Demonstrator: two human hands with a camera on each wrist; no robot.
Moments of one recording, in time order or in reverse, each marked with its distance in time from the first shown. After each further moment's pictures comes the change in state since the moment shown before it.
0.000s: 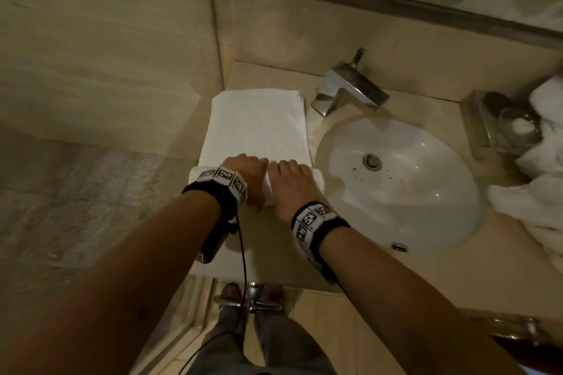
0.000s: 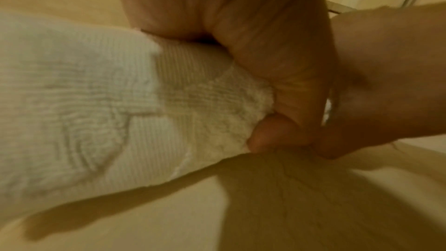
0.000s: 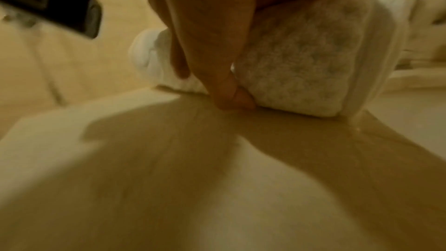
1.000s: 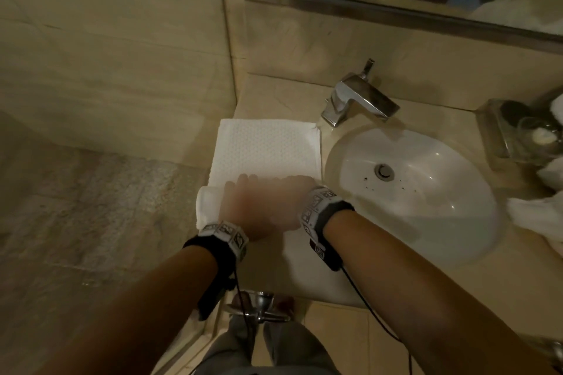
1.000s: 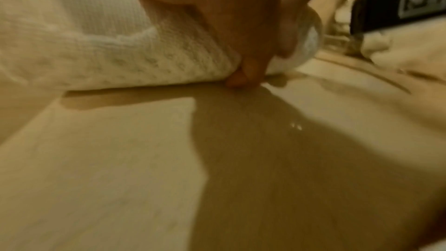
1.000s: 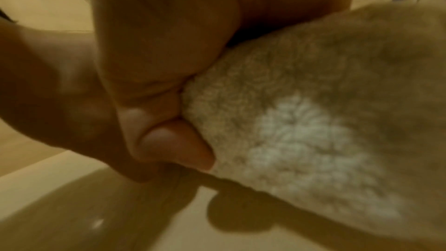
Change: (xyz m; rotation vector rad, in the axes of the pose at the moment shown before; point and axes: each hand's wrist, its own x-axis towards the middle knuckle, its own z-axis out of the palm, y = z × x) left_hand -0.042 0.007 0.040 0.013 0.352 -0.079; right_hand 0.008 0.005 -0.035 0.098 -0.272 -0.116
